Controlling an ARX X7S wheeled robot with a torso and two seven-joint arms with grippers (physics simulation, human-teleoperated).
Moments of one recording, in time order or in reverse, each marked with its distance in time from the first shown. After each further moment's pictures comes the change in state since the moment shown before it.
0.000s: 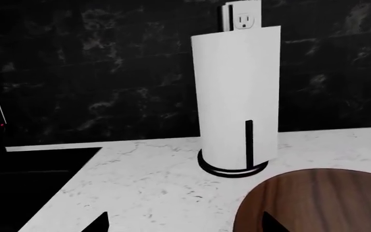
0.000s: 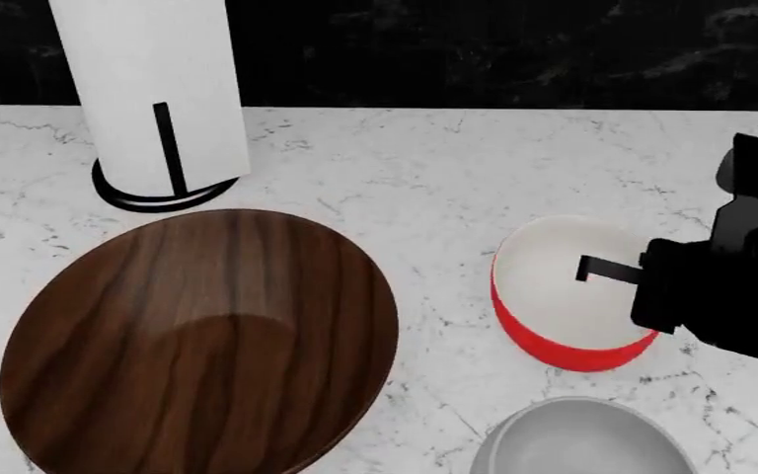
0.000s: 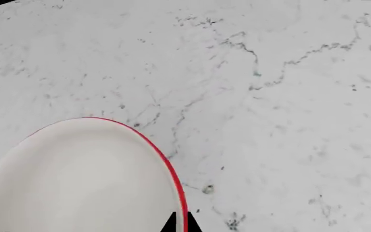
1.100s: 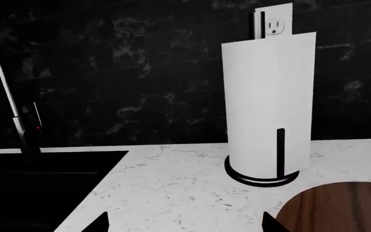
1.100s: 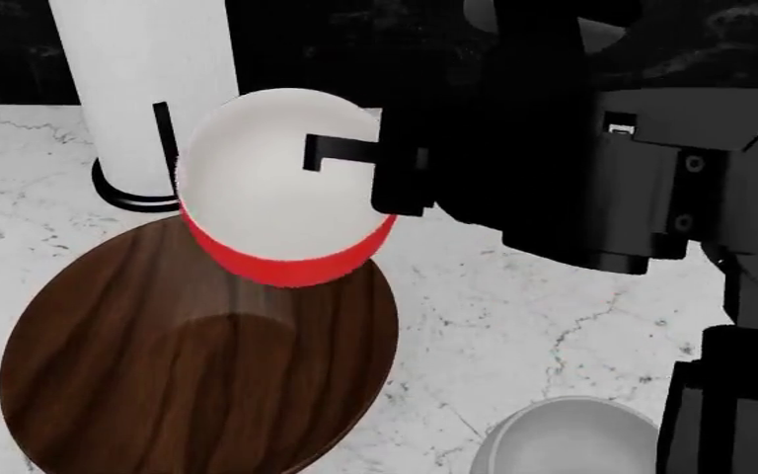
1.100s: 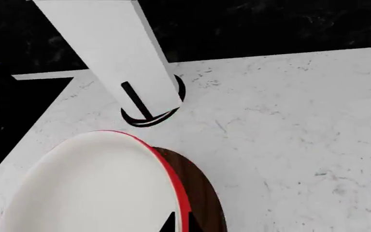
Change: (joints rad) left arm 0.001 -0.062 -0.051 -0.026 -0.026 0.019 -0.036; right arm 0.098 -0.277 0.226 -0.298 0.539 0.222 0.445
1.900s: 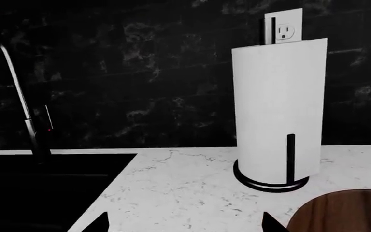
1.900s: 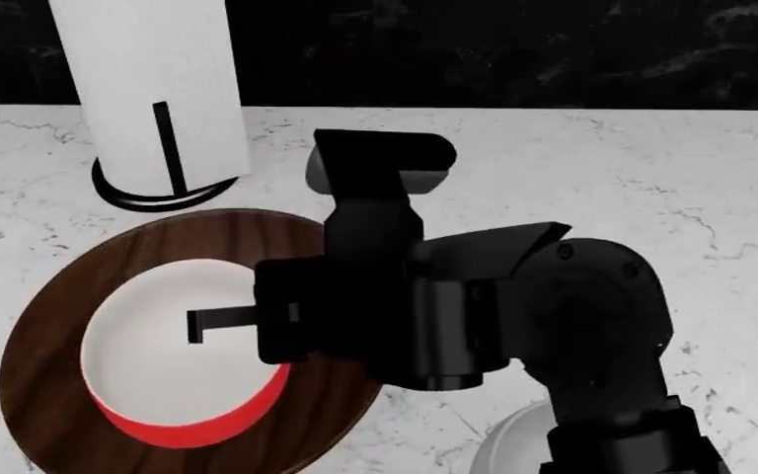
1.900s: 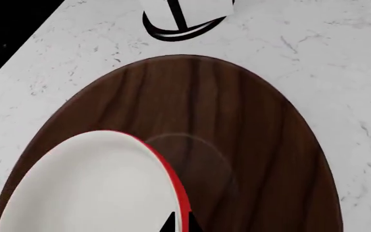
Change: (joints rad) left arm -0.007 -0.035 -0.042 -0.006 -0.059 -0.005 -0.030; right arm -0.182 -0.115 -0.227 -0.048 -0.086 -0.079 -0.130
